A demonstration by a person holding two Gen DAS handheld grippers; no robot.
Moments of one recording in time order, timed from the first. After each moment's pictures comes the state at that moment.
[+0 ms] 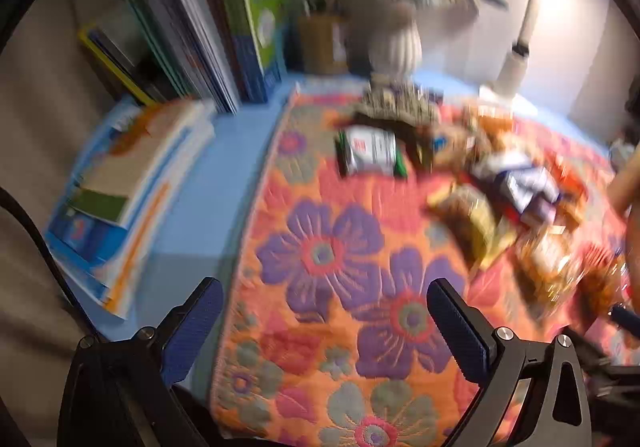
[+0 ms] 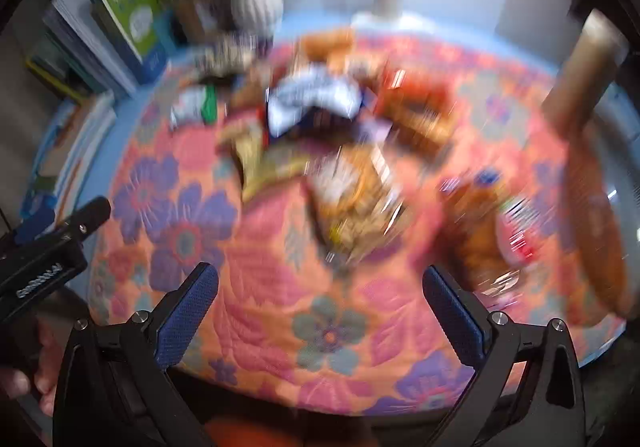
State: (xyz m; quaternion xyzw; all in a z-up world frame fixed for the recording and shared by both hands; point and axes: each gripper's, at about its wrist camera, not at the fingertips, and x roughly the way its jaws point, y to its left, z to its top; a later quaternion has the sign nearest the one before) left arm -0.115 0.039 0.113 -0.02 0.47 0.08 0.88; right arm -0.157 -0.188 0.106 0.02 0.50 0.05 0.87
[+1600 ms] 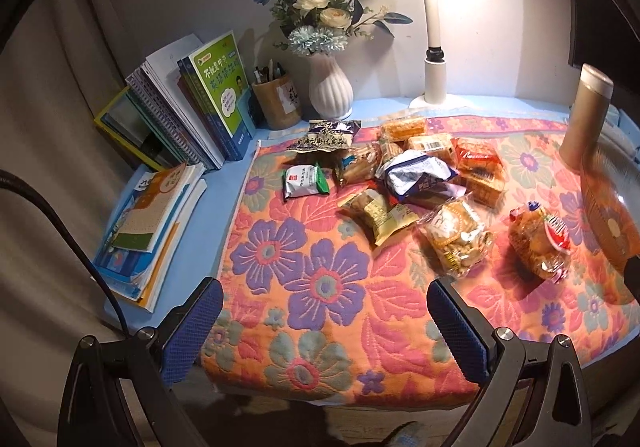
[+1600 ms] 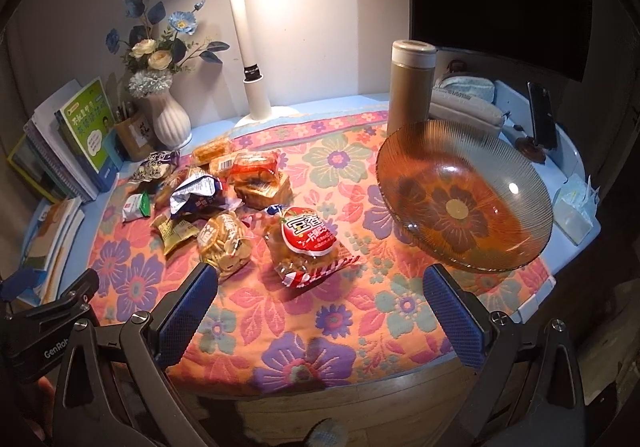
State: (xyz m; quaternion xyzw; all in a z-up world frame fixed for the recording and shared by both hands) left arm -0.189 -0.090 0.163 0.09 0.43 0.09 0.90; right arm -0.233 -0.314 0.162 0.09 0.39 -0.07 0.92
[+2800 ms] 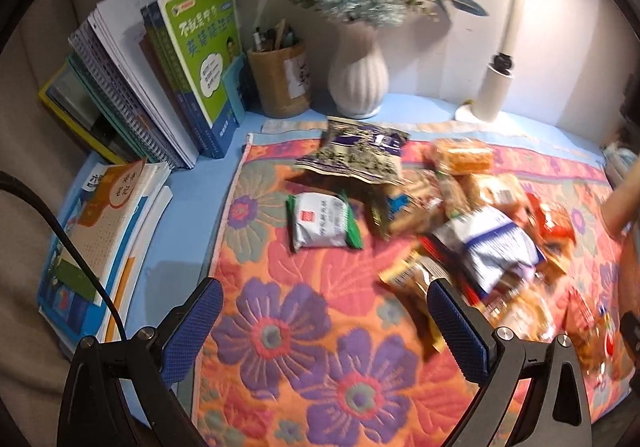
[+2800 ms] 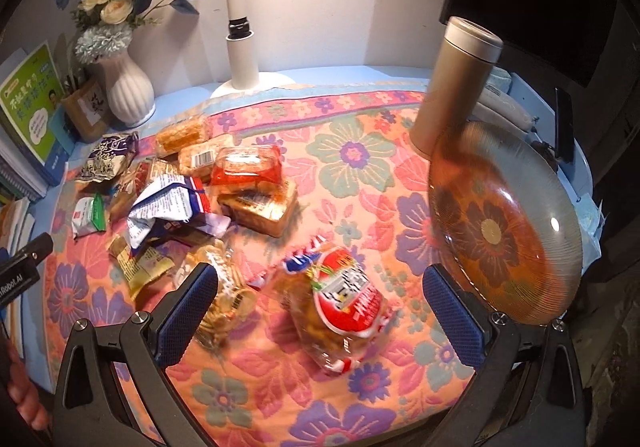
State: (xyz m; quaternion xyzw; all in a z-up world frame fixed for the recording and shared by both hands) left arm -0.030 0.000 0.126 0.01 0.48 0.06 0.88; right arm -0.104 -0.274 0.135 0.04 0.46 -0.13 0.88
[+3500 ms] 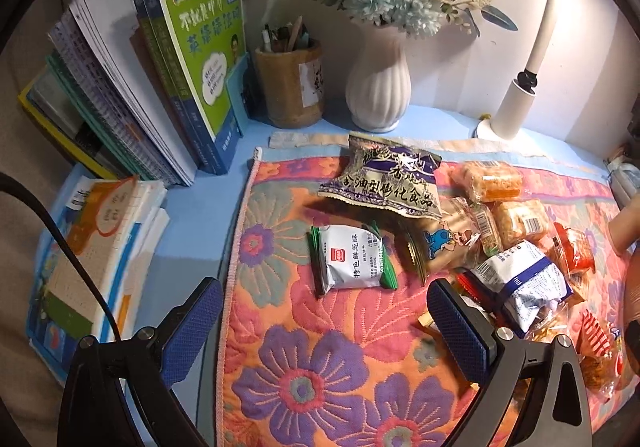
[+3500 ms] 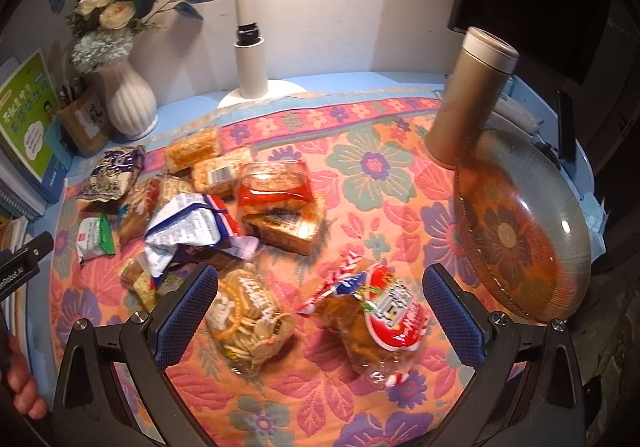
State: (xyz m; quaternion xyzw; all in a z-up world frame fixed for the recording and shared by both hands) left arm 0.011 0.040 0.115 -0.01 0.48 0.03 0.88; right arm -0.086 -0.254 0.135 0.06 0.46 -0.15 0.87
